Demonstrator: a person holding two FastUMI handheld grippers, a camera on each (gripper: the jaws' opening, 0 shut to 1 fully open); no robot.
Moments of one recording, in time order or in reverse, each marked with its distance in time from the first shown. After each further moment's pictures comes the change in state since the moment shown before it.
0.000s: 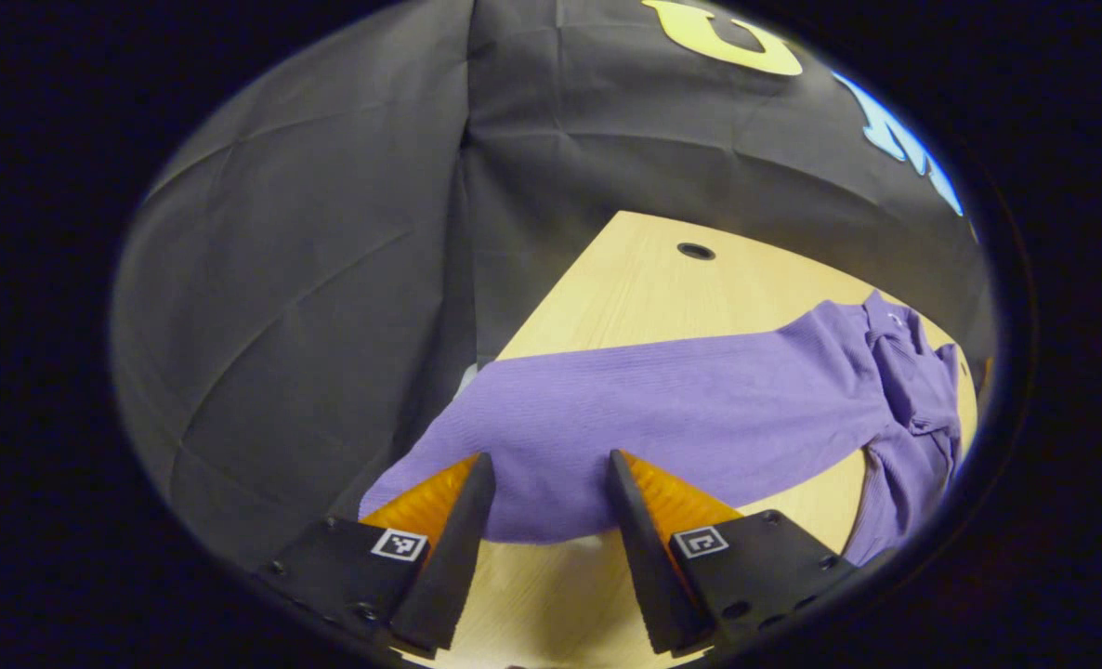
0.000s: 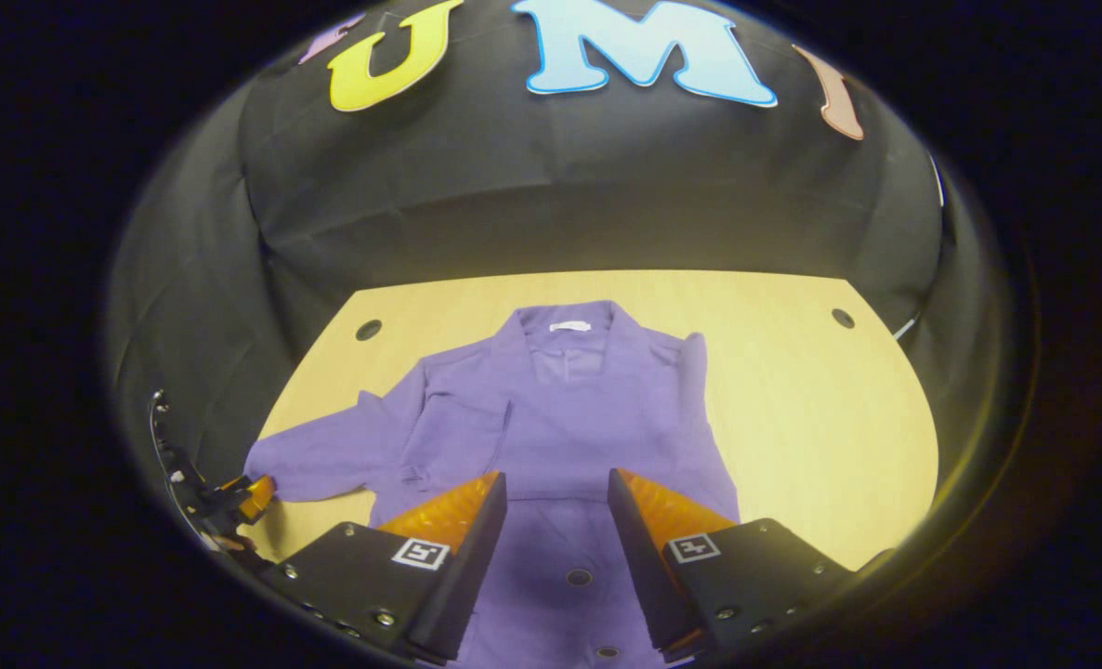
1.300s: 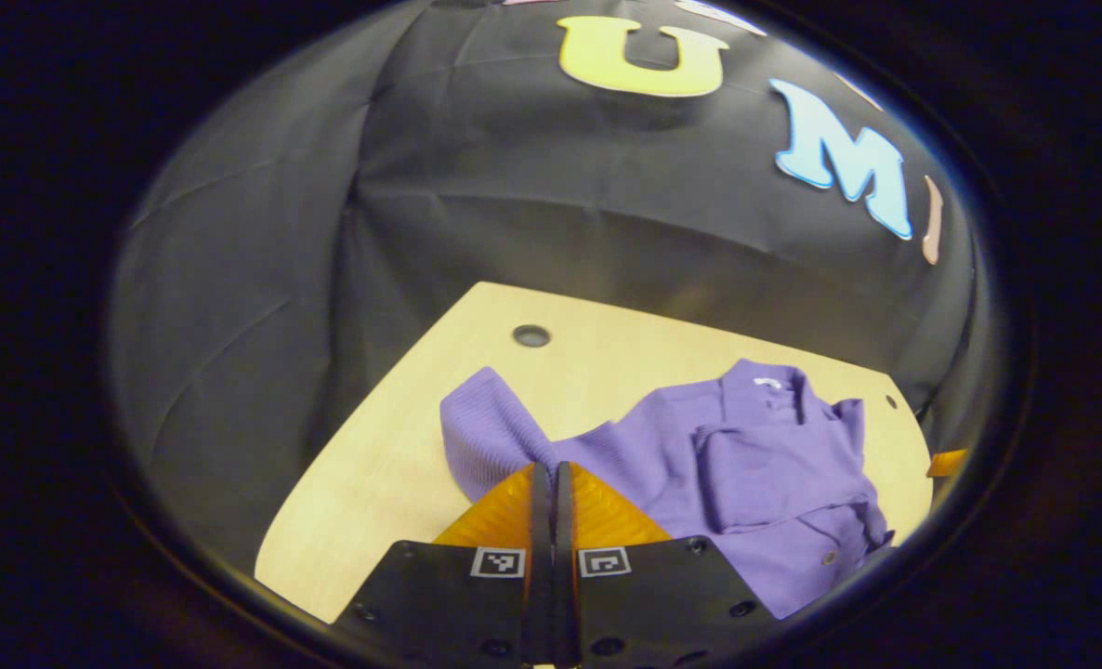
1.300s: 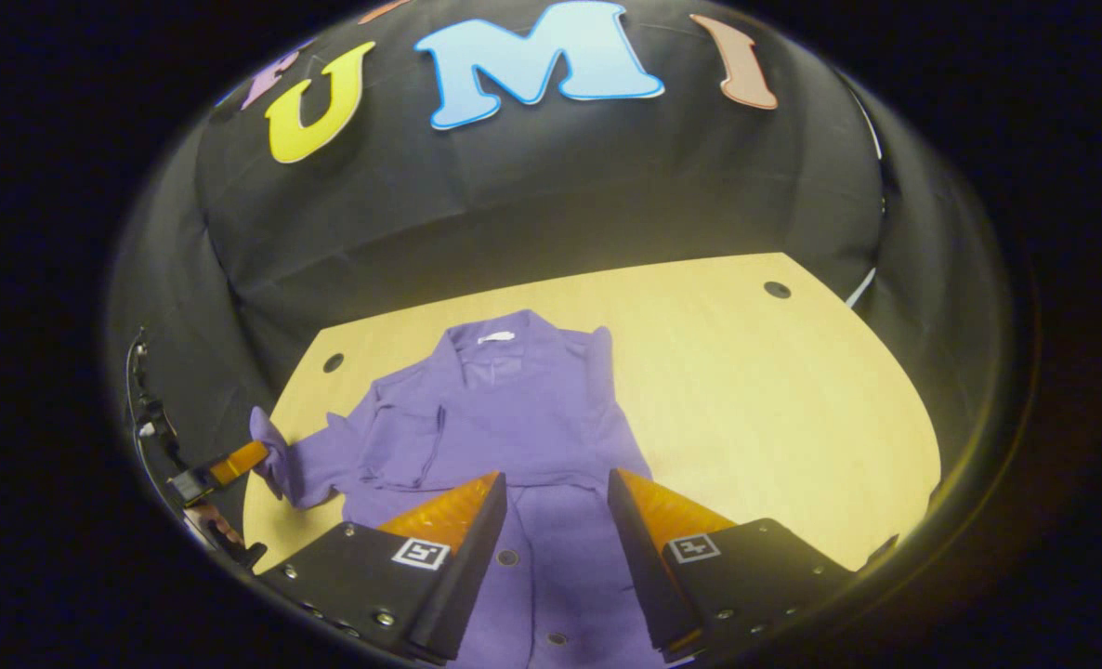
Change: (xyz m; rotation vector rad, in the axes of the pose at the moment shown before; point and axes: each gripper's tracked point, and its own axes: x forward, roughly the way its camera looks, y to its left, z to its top) left arm -0.037 -0.193 0.100 0.061 -0.122 -0.298; right arm -0.045 -0.094 -0.014 0.169 -0.055 -0.069
